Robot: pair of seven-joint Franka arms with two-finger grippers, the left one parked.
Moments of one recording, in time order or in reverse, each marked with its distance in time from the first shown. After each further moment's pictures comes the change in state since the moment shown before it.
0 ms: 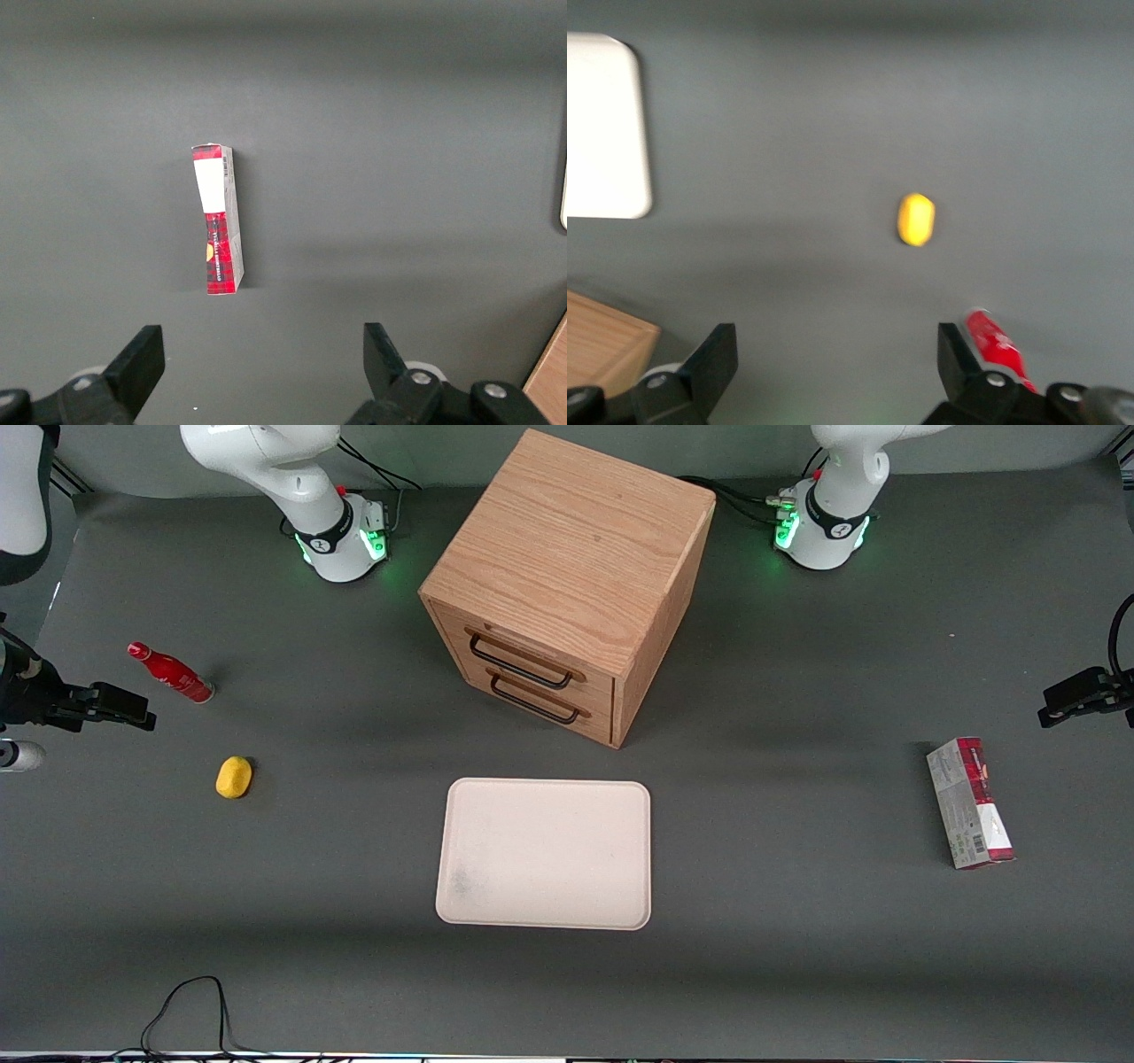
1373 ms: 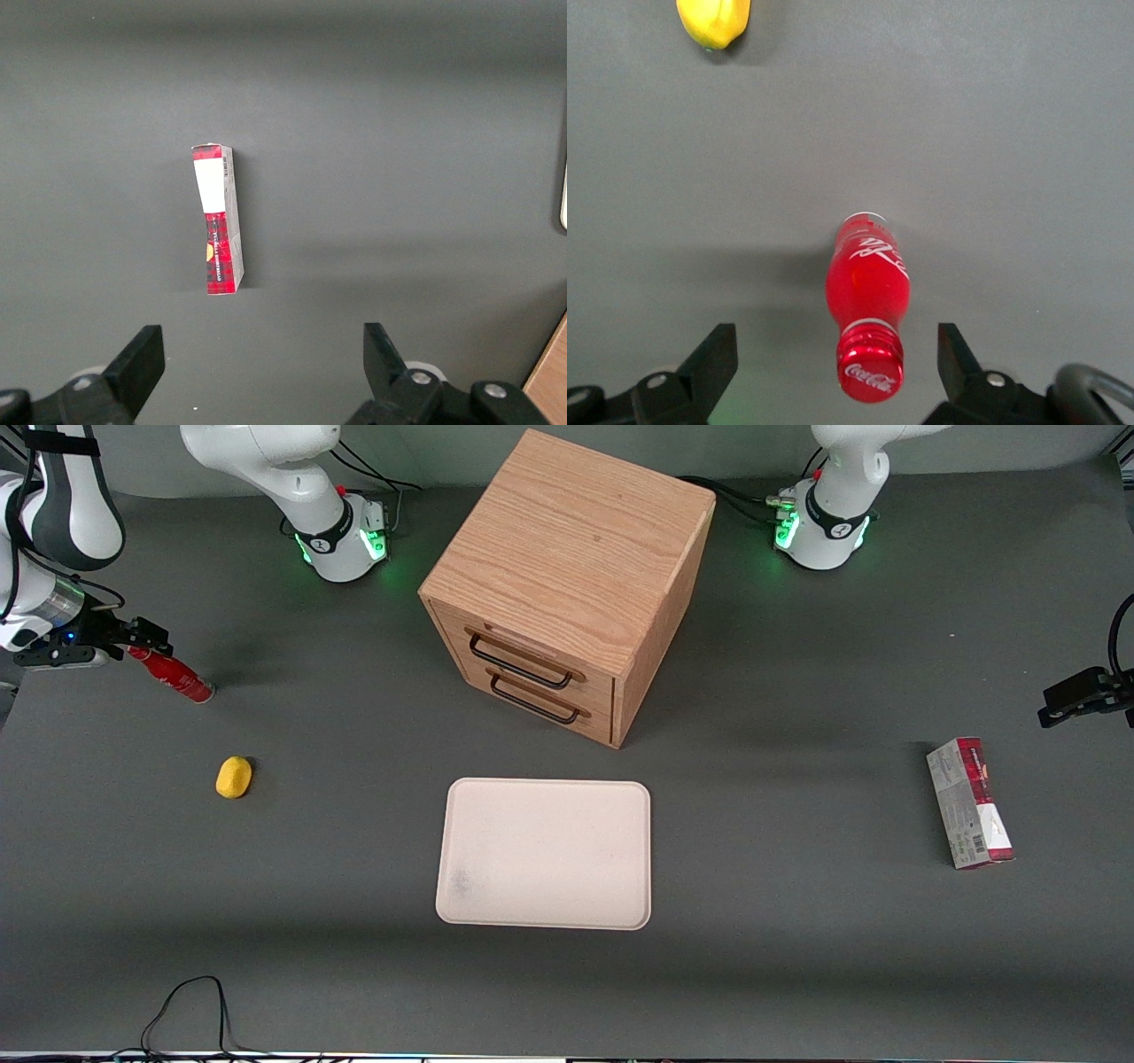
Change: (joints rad) arm -0.010 -0.414 -0.545 -1.009 -0.323 0.714 -0.349
